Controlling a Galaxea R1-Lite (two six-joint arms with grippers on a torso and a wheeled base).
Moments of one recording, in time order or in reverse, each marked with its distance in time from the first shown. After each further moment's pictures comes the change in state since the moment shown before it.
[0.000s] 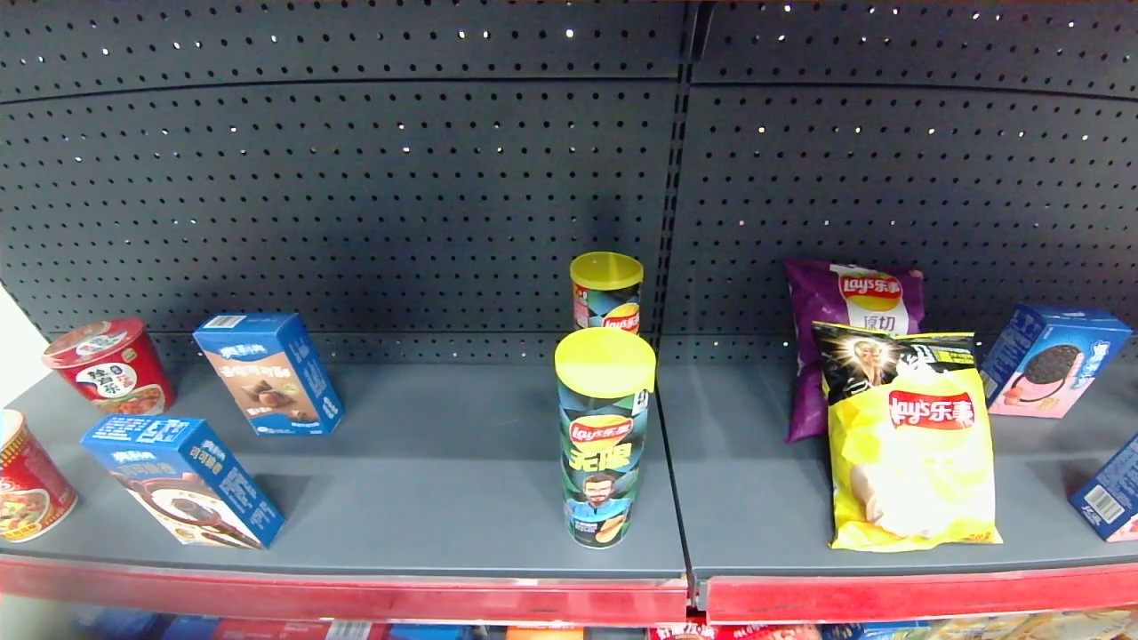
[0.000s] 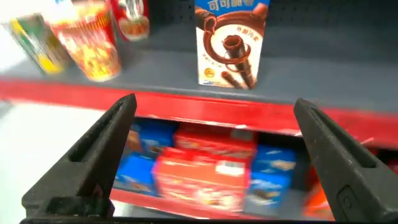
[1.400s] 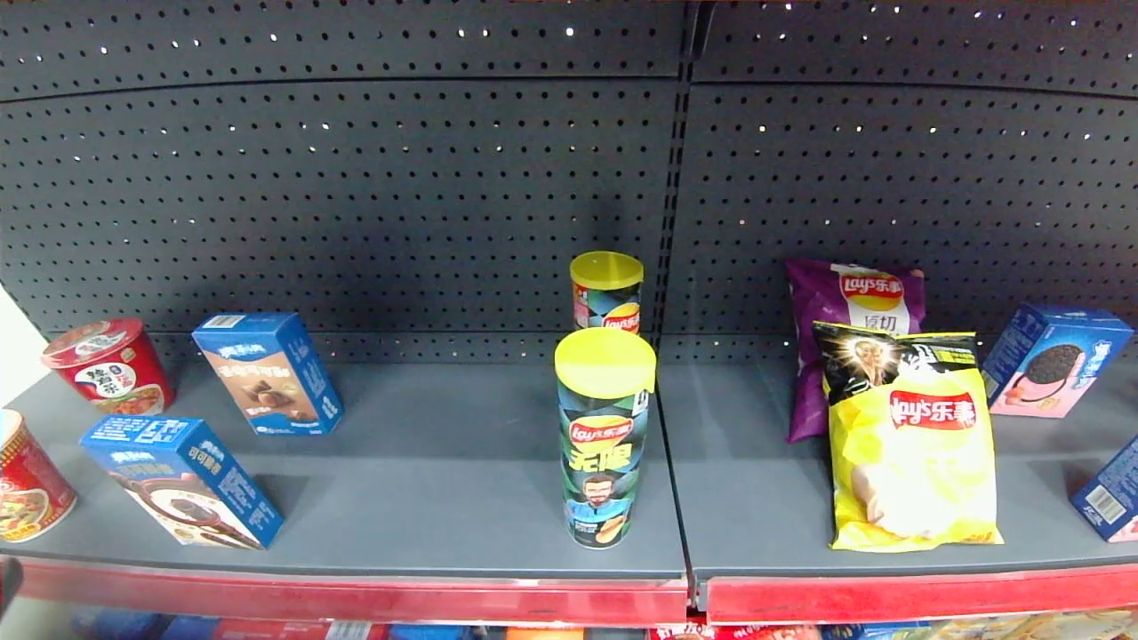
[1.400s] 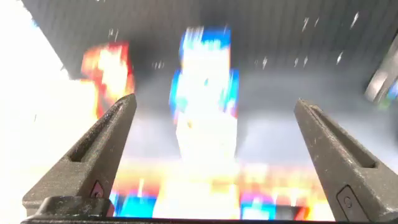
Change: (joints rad) left arm -0.085 0.392 -0.287 -0.071 0.020 -0.024; right arm 0.000 0.000 0.000 0.000 0.000 0.000
